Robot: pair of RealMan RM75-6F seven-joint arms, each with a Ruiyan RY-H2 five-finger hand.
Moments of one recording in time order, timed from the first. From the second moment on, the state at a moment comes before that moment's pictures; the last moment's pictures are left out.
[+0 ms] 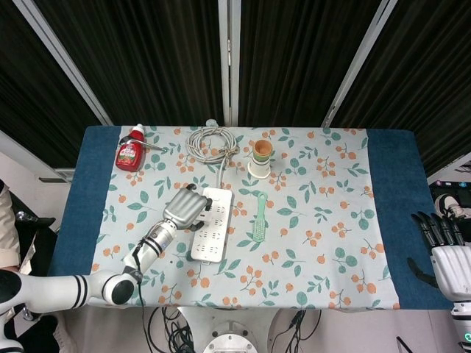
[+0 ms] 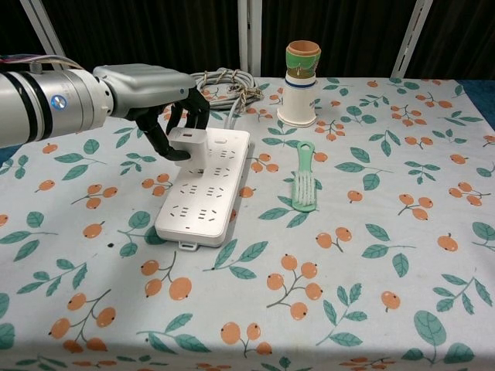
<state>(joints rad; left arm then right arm) -0.96 -1.51 -0.14 -1.58 0.91 0.85 0.54 0.04 -1.04 0.02 -1.59 -1.59 1.53 0.04</state>
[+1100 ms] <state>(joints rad) -0.99 -1.50 -0.11 -1.58 0.87 0.87 0.58 0.04 -1.04 0.02 -1.59 -1.59 1.54 0.04</state>
